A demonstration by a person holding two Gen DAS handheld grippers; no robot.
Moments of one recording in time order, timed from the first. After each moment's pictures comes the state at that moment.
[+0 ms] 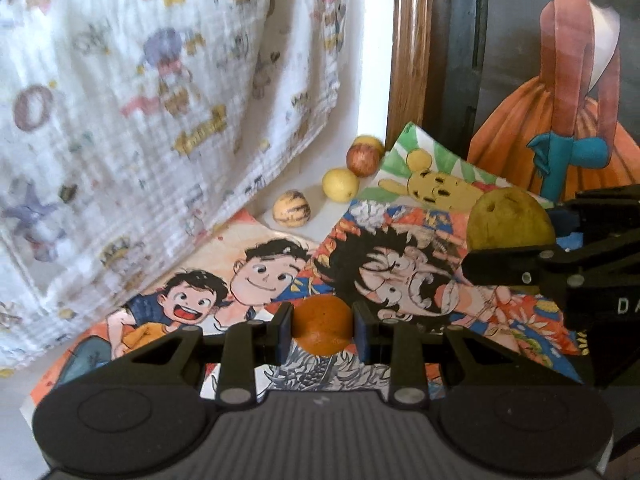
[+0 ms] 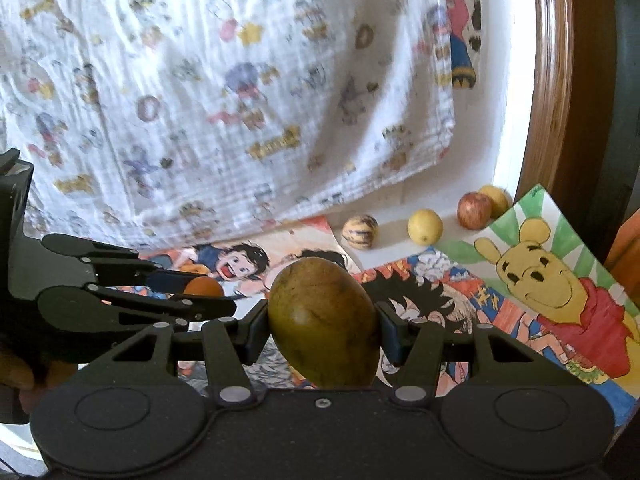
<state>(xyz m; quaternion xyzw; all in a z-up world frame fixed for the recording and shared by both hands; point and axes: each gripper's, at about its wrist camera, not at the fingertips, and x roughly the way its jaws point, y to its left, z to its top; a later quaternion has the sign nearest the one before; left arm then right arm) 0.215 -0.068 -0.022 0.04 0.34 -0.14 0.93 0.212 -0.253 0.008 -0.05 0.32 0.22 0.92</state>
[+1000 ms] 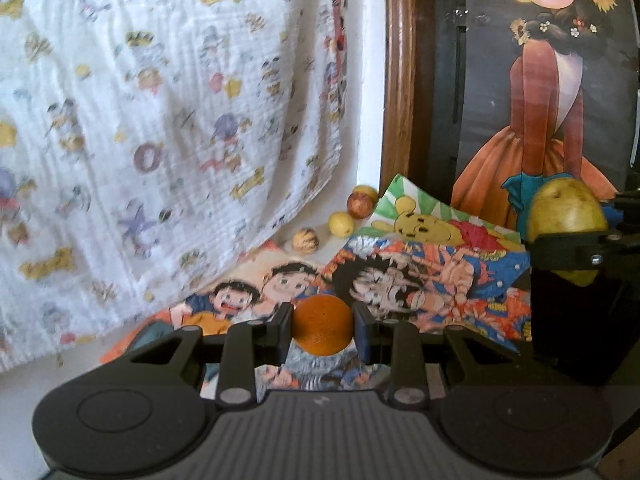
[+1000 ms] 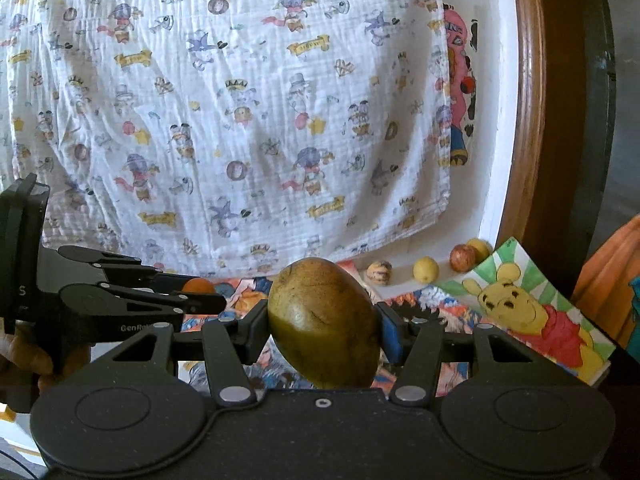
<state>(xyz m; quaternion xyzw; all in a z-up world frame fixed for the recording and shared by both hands) 0.083 -0.029 0.035 0.03 0.28 -0.12 0.95 0.056 -0.248 0.091 -0.05 0.25 0.21 0.94</state>
